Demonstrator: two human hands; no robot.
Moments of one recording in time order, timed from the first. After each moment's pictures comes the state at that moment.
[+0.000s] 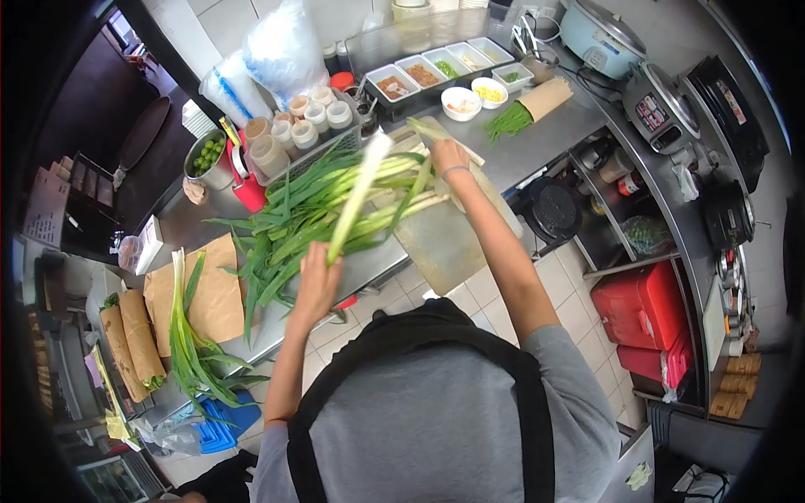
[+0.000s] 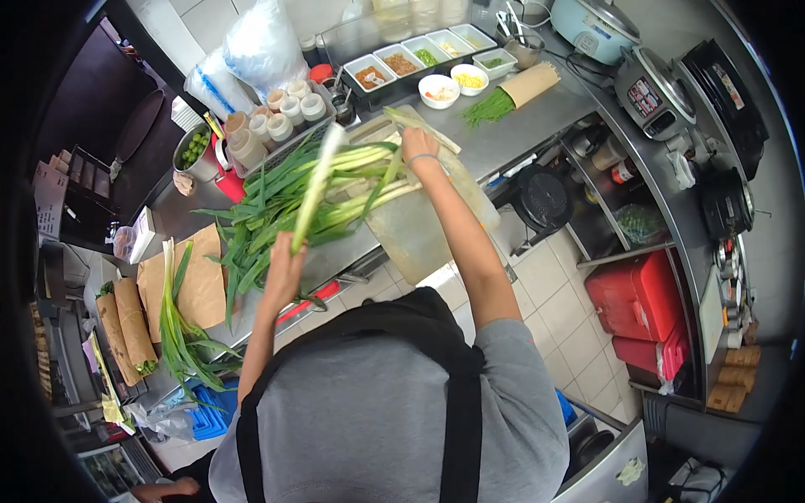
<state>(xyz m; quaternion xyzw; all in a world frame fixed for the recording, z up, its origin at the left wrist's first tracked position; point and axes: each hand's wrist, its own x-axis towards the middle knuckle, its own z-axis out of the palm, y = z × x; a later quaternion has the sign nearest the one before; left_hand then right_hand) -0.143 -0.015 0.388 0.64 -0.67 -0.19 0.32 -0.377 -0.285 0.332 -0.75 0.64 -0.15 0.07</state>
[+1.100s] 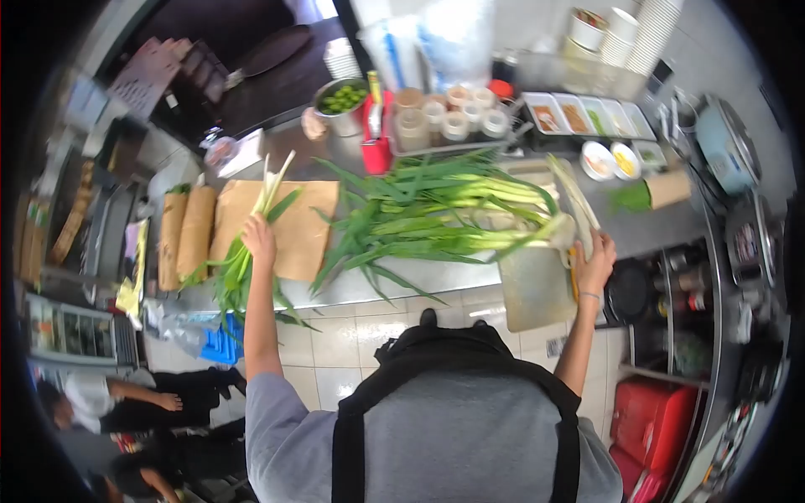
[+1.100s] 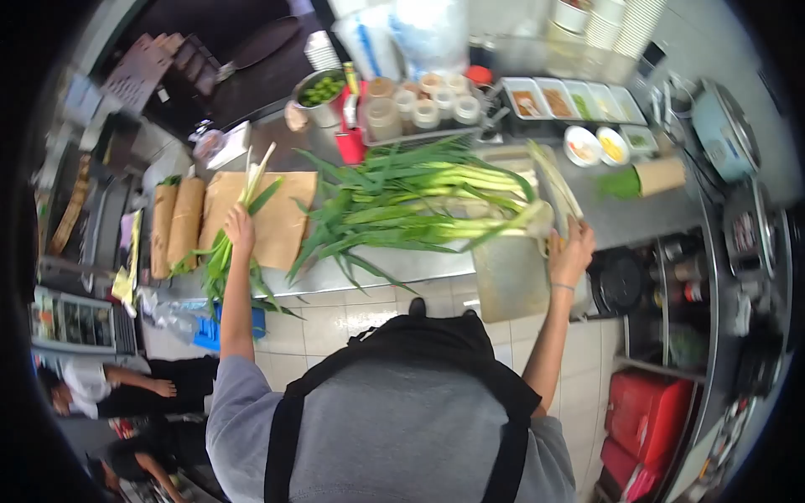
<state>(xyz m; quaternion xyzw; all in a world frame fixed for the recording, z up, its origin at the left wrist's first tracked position) 0.214 0.089 0.279 0.82 -0.32 0.44 -0.18 -0.434 -0.183 0.351 -0.73 0.61 -0.31 0.02</state>
